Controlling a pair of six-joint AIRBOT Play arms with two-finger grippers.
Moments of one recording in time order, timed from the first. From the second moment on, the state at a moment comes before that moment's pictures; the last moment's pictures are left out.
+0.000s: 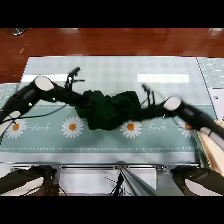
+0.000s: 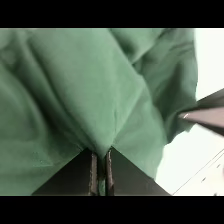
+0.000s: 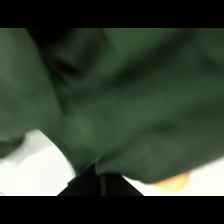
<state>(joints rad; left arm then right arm) -0.27 -1.29 0.99 0.80 -1.03 -1.33 0.35 -1.24 0.79 -0.74 0.85 1.37</state>
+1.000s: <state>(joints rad) -0.16 -0.80 1.88 1.18 -1.43 -1.56 0.14 -0.68 1.97 -1.40 1.38 1.52</state>
